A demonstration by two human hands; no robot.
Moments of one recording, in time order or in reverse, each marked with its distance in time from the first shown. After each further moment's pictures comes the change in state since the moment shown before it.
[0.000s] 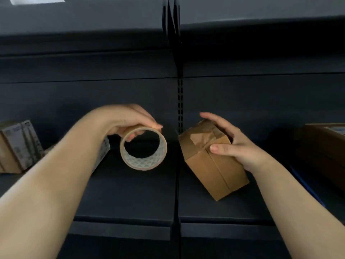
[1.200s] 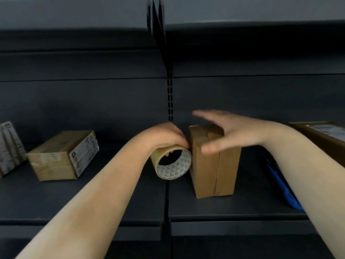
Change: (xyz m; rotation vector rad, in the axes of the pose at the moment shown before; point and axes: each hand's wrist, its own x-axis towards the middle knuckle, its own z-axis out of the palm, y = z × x) left_hand 0.045 0.028 0.082 0.109 -0.007 0.129; right_hand 0.011 -0.062 -0.020 -0.937 -0.288 0.340
